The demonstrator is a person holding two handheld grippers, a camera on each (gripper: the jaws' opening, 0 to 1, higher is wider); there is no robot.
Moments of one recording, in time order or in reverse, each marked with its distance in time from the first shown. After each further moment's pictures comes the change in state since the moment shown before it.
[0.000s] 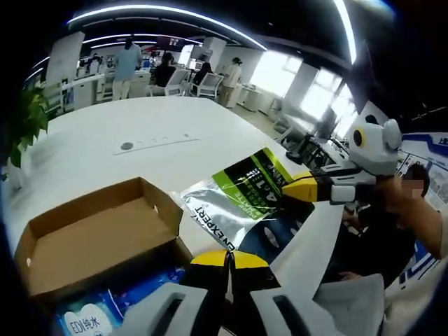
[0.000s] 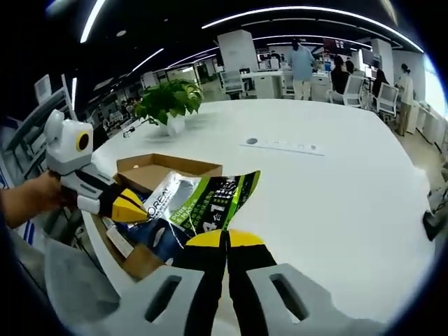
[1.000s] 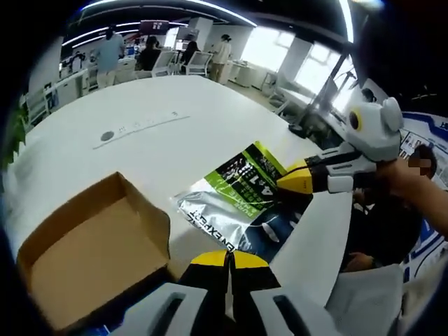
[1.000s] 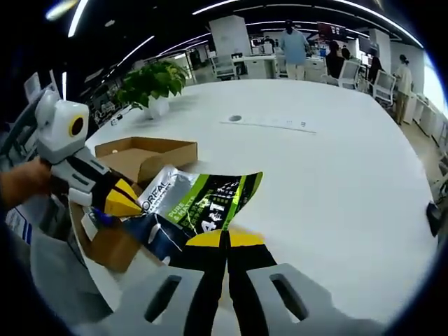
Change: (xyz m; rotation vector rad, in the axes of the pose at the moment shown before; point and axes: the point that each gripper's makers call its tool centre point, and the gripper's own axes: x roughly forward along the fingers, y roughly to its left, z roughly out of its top) left arm 0.060 0.014 -0.016 0.082 0.173 -0.006; right arm 0.041 -0.043 -0.039 0.024 0.109 -0.031
